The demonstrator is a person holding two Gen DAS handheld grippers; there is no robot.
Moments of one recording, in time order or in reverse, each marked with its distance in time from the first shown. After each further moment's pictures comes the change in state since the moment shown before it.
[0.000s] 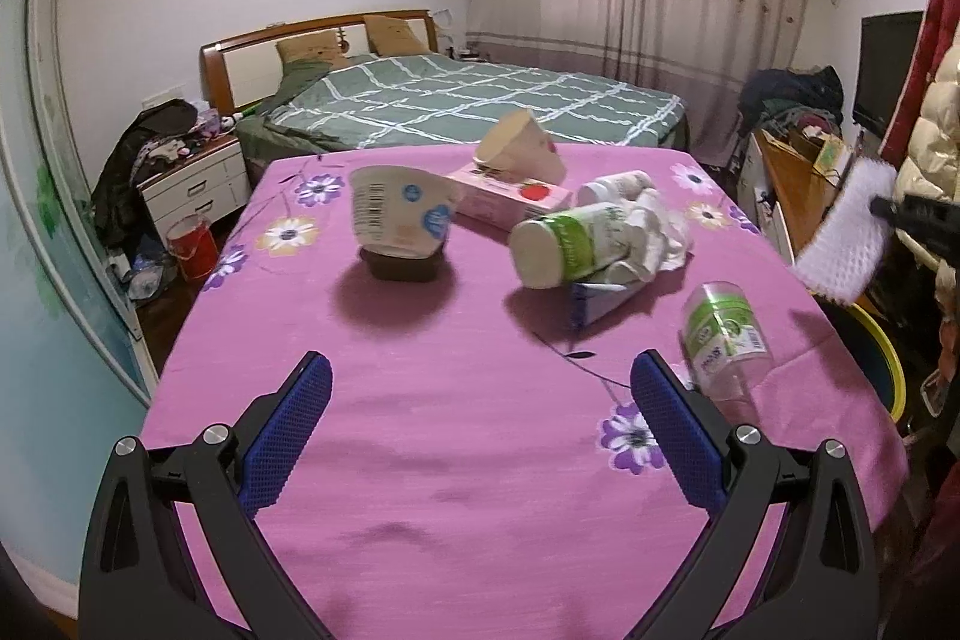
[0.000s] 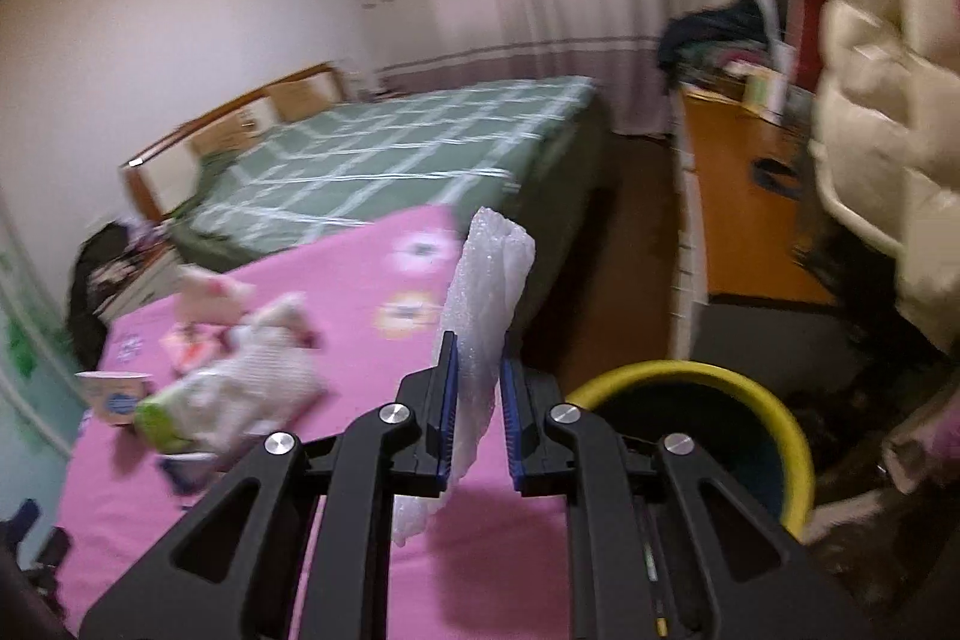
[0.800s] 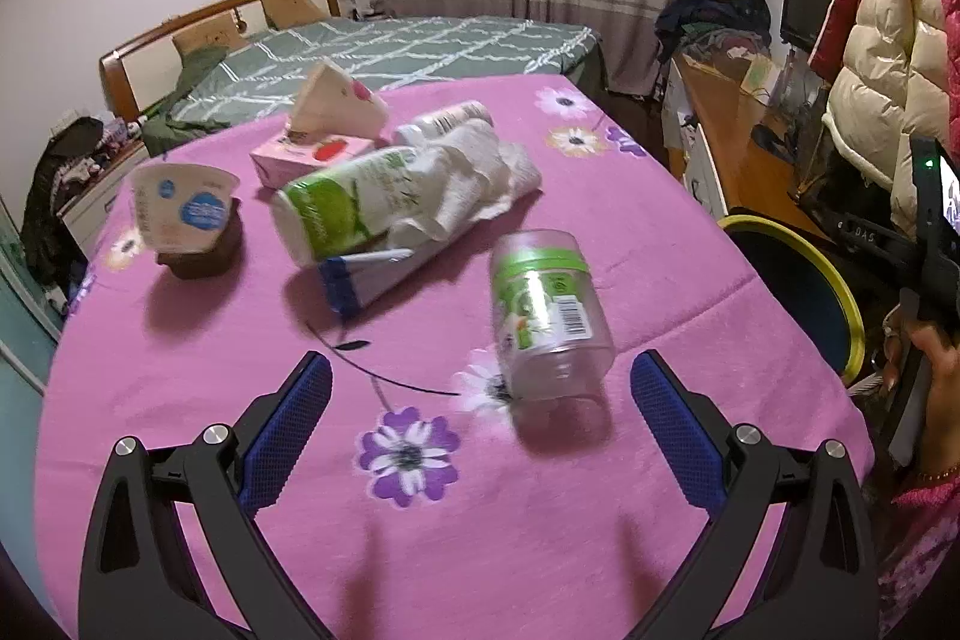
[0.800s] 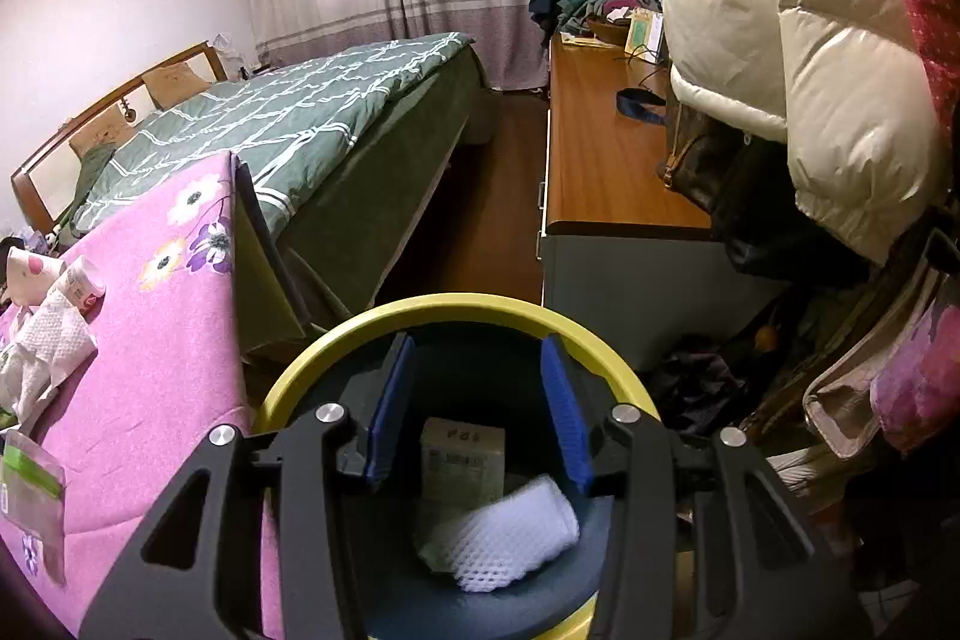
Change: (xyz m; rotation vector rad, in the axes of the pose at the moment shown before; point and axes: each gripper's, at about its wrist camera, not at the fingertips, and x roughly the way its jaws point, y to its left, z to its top) left arm 0.054 -0.121 0.001 0.141 0.136 -0.158; right arm 0.044 -0.123 -0.047 0.077 0.076 -0.239
